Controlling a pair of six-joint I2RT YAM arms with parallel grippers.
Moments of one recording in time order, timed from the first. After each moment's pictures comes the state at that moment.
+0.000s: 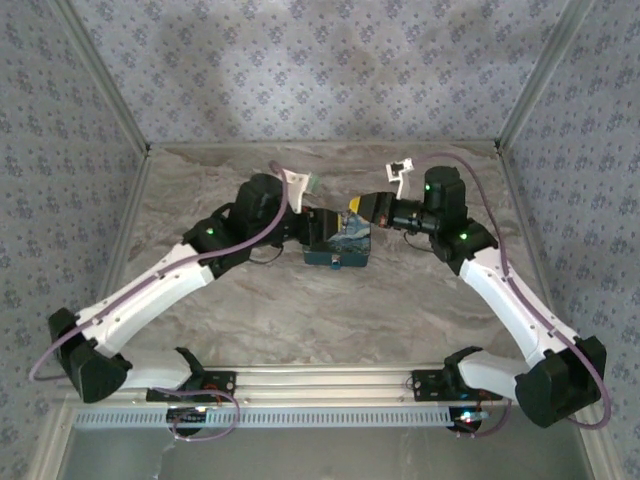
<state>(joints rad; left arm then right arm) -0.82 1.26 1.28 -0.44 0.21 -0.58 0.38 1.17 1.05 -0.20 -0.72 0.71</state>
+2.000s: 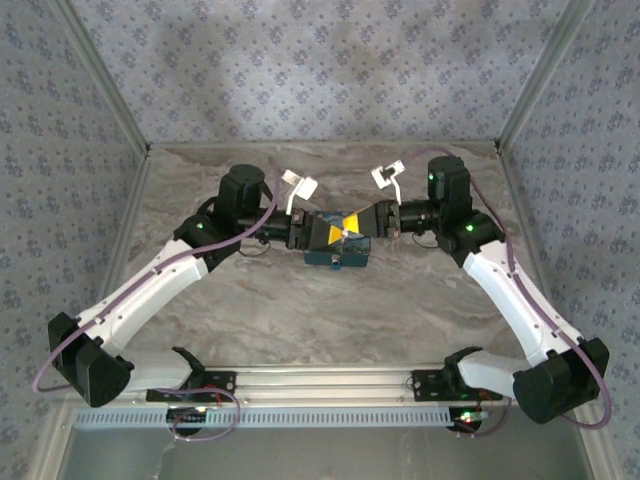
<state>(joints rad) -0.70 1.27 1.22 -0.33 0.82 -0.57 0.38 1.18 1.14 -0.31 -1.17 0.51</state>
